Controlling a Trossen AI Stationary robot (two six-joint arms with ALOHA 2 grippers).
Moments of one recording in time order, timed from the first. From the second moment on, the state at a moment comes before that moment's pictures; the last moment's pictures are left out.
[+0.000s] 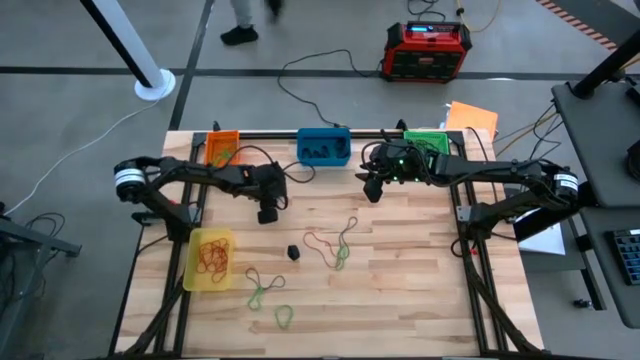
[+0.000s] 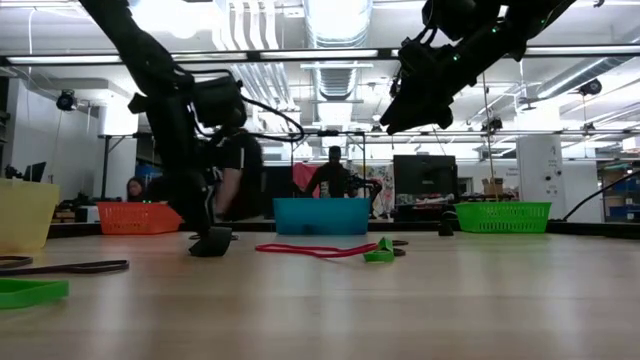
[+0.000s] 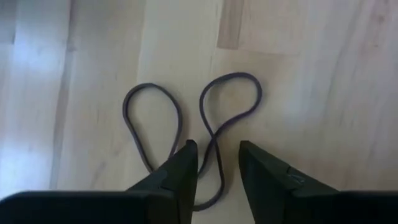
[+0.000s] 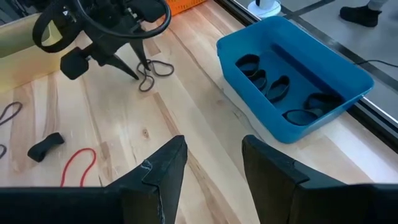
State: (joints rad) left arm 0.38 1.60 0.70 -0.32 -0.09 0.26; right arm -0.34 1.29 0.83 -0.11 0.00 0.17
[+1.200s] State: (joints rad) left arm 0.35 1.22 0.70 0.03 0.19 0.09; right arm -0.19 1.29 0.58 0.54 0.00 -0.02
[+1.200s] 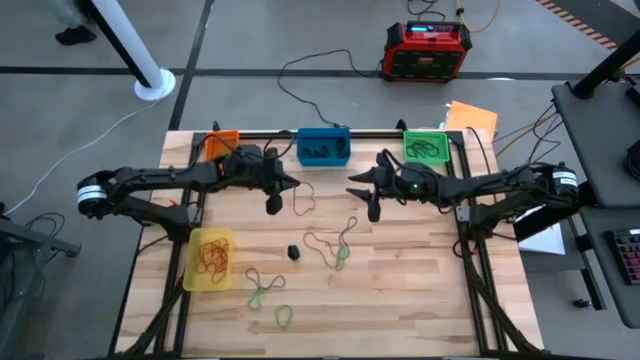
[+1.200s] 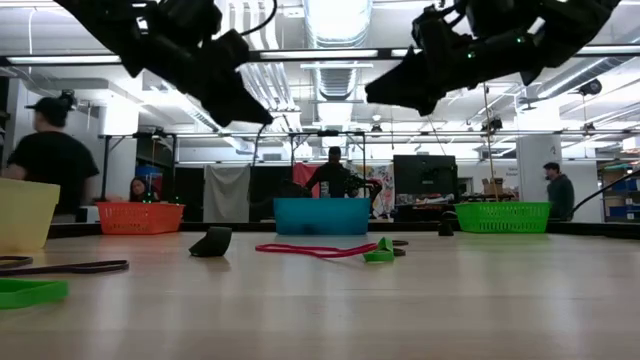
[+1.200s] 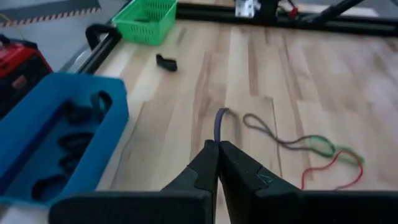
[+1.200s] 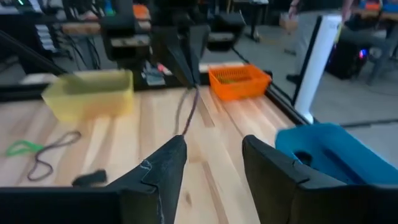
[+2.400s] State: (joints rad) left arm 0.25 1.38 0.71 0.46 0.20 0.01; right arm -0.15 1.74 0.88 0.67 -0.02 -0.02
